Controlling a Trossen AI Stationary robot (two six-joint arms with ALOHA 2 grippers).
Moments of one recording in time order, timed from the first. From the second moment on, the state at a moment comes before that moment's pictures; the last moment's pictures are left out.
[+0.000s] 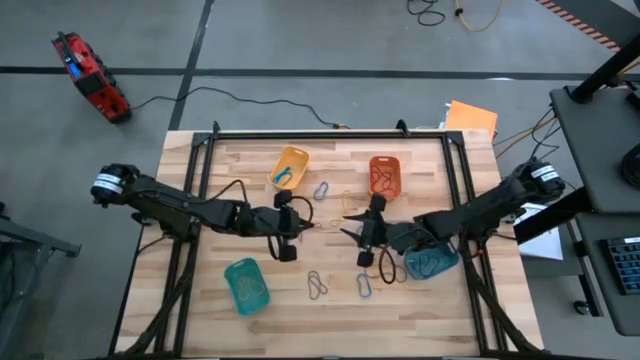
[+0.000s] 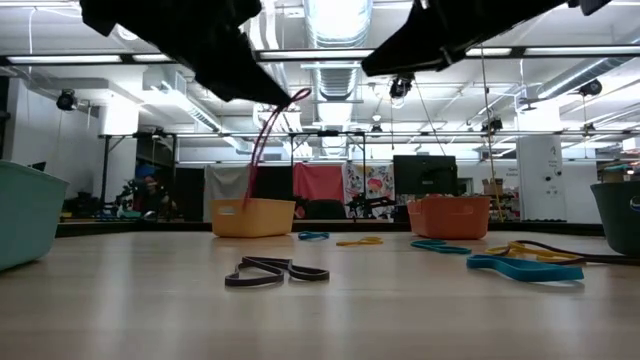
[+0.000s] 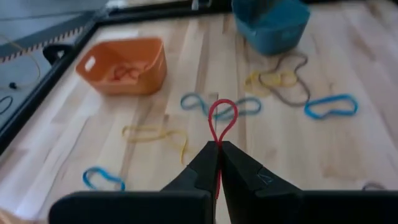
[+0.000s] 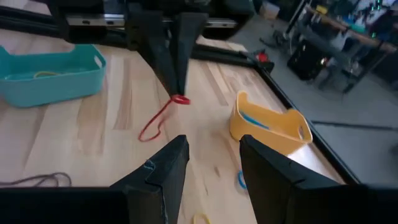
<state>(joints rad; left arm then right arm) -0.19 1.39 0.77 0.09 -0.33 -0.03 0.32 1.44 0.78 0.28 0.62 -0.07</state>
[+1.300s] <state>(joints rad) -0.19 1.53 0.77 0.46 -0.33 0.02 0.26 1.53 0.78 0.46 0.50 -0.07</state>
